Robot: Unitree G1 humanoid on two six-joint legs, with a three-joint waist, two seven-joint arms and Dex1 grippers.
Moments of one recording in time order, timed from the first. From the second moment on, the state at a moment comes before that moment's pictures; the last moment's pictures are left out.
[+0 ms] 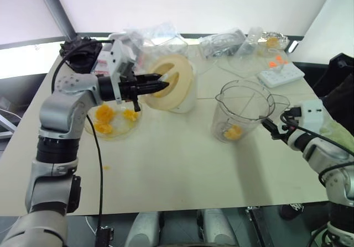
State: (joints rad) left arm -0.76 0.58 0.03 -0.04 -0.45 0.60 -1.07; right arm -0.15 -0.62 -0.36 -0.29 0.52 0.83 0.24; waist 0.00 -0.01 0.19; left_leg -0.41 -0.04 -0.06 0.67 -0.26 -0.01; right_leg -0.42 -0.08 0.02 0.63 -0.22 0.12
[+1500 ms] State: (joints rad) left arm -1.01 0.71 -0.05 0.10 -0.47 0.50 -1.28; right arm -0.33 -0.38 -0.02 -0.29 0.39 0.80 0.26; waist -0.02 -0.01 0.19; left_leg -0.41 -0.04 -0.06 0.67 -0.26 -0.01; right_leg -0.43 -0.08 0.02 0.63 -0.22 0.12
